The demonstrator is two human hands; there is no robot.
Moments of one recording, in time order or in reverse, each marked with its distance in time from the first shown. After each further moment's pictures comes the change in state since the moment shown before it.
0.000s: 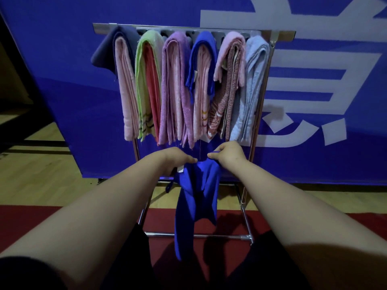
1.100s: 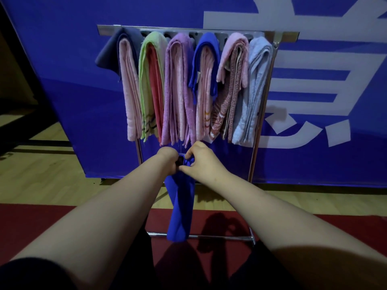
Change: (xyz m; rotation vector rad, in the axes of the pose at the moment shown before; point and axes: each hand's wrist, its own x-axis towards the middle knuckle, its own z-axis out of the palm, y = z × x) left_hand 0.006 -0.005 -0.001 -0.723 0.309 -0.146; right_hand -0.051 -0.041 0.040 -0.127 -0.041 -0.499
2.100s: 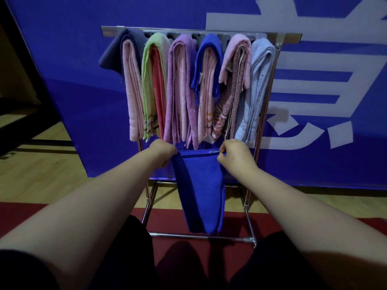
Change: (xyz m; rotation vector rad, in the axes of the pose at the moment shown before) left_hand 0.014 0.020 -0.029 0.549 0.005 0.268; right_hand 0.007 0.053 -0.045 -0.306 0.141 0.126
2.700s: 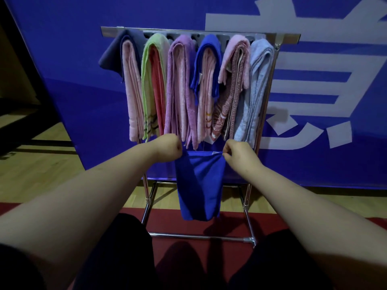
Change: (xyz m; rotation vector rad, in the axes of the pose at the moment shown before) left_hand -0.012 0.020 -0.015 0.924 -0.161 0.637; right_hand 0.000 0.020 -0.006 0.075 -0.069 -0.018
